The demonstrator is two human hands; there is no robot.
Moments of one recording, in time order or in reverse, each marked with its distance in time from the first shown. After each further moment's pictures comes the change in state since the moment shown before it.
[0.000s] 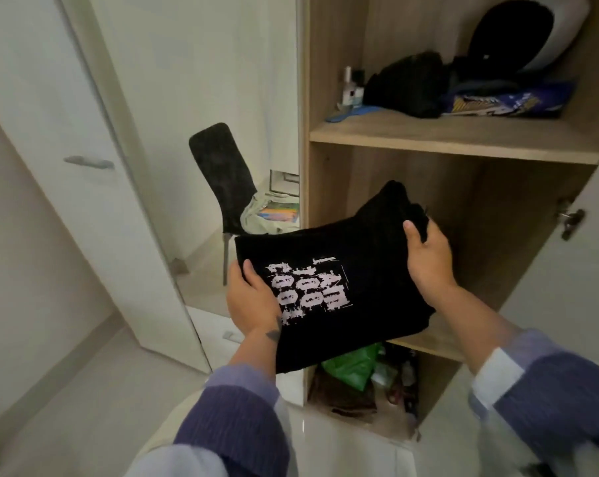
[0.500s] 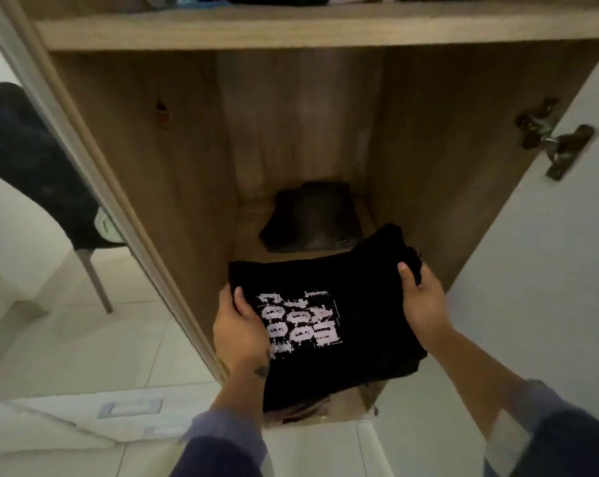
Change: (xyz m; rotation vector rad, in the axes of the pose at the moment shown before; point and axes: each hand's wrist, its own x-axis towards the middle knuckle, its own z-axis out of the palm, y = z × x) left_hand -0.024 -0.104 0.230 0.151 -0.457 0.076; right_hand 0.062 0.226 -0.030 -0.114 0.228 0.321
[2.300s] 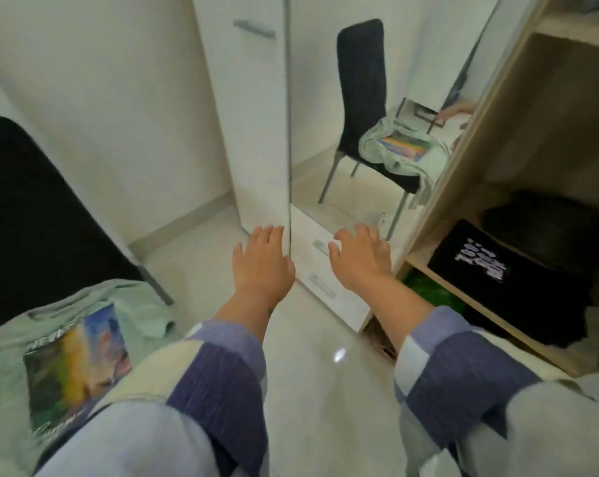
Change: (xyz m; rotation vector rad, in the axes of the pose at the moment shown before) left_hand -0.158 -0.064 -0.366 0.839 0.030 -0.168; right_hand -0.345 -0.156 0.134 -0.881 -0.856 -0.942
